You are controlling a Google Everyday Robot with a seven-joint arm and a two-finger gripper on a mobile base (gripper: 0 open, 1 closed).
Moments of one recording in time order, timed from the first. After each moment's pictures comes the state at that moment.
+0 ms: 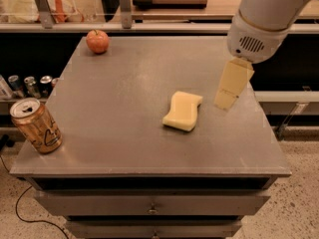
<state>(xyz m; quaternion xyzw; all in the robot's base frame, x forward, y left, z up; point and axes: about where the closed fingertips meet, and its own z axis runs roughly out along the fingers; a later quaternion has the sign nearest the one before) 0.487 -0.169 0.956 -0.50 0.86 -0.05 0.12</state>
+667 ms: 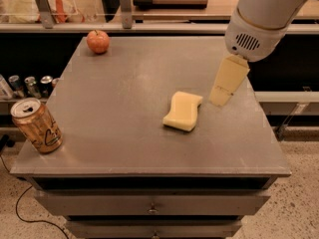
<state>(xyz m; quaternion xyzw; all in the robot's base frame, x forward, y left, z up) 0.491 -0.165 0.958 -0.46 0.87 -0.05 0.13</state>
